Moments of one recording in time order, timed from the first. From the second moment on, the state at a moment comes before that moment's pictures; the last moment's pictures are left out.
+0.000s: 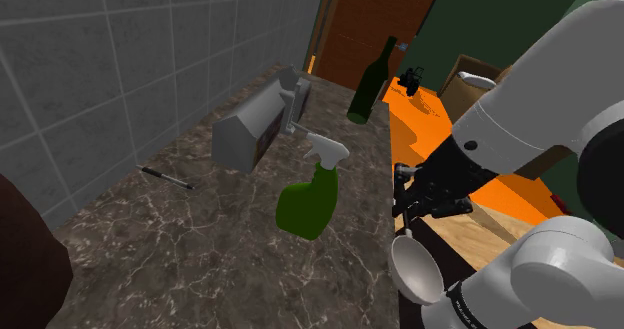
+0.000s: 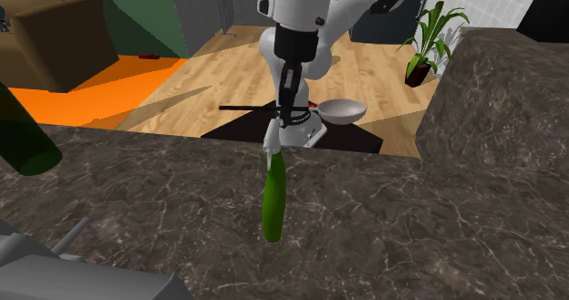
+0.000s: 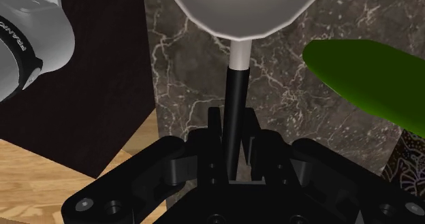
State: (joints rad) arm -0.04 -1.23 0.63 -2.71 0.53 1.69 1.11
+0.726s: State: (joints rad) arm -0.08 -1.19 0.56 -2.56 0.46 1.58 1.12
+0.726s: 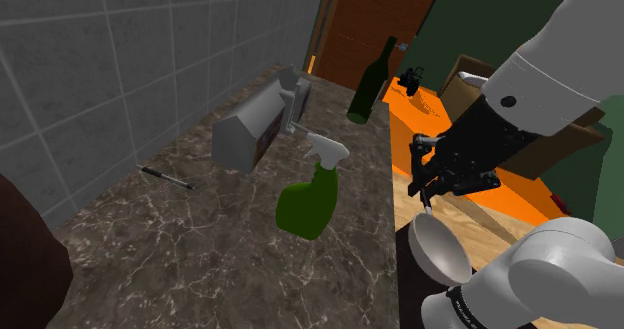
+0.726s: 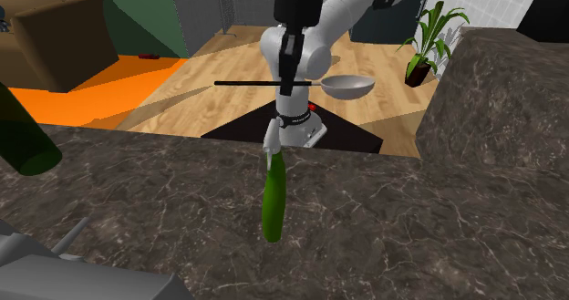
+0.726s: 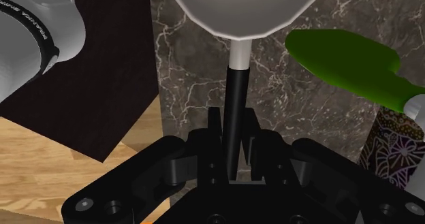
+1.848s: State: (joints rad) arm -0.13 -1.09 0.48 -2.30 0.38 1.42 1.13
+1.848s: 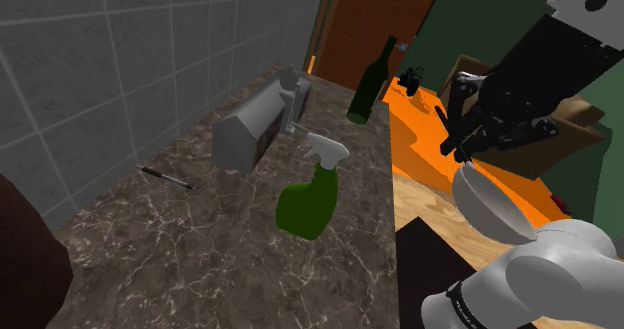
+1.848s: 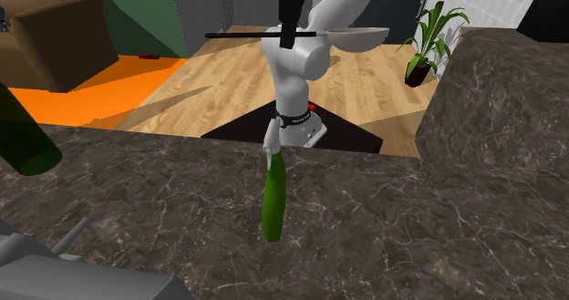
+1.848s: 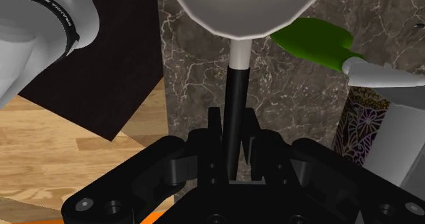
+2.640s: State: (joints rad) arm -0.16 -0.99 0.45 -2.09 0.34 1.31 1.13
